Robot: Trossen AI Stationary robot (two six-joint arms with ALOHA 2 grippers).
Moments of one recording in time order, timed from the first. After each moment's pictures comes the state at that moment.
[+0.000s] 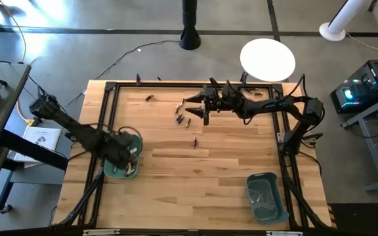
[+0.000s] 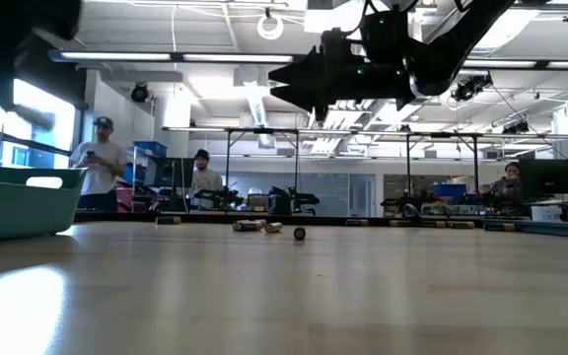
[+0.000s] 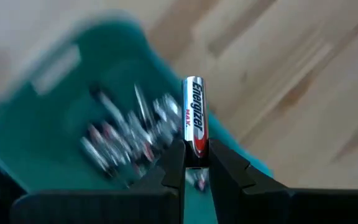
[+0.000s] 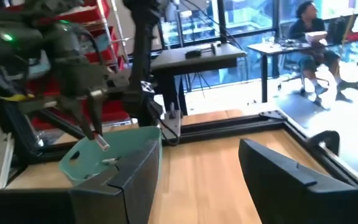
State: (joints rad) left arm -0.55 1.10 0.90 -1.22 -0.25 -1.33; right arm -0.37 1.71 0.90 0.81 -0.40 0.12
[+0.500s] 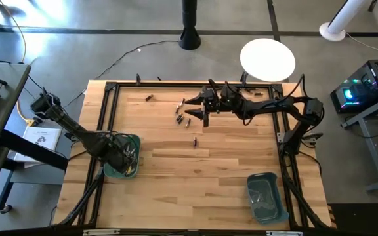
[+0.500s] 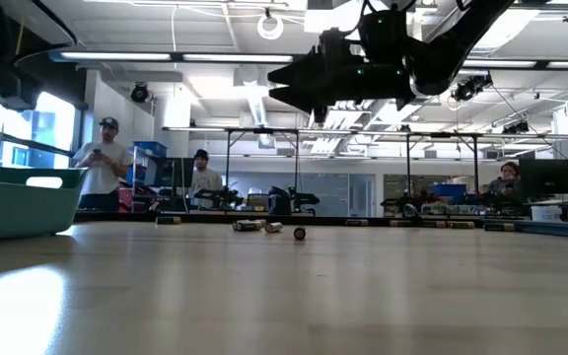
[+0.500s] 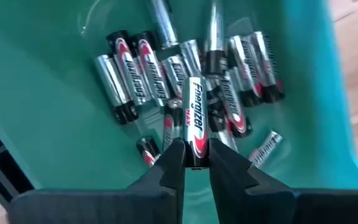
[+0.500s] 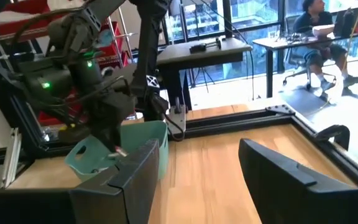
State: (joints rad) left arm -0.60 1.10 0.64 -1.10 -0.07 -1.72; right arm -0.36 1.71 0.90 0.78 -0.41 0.13
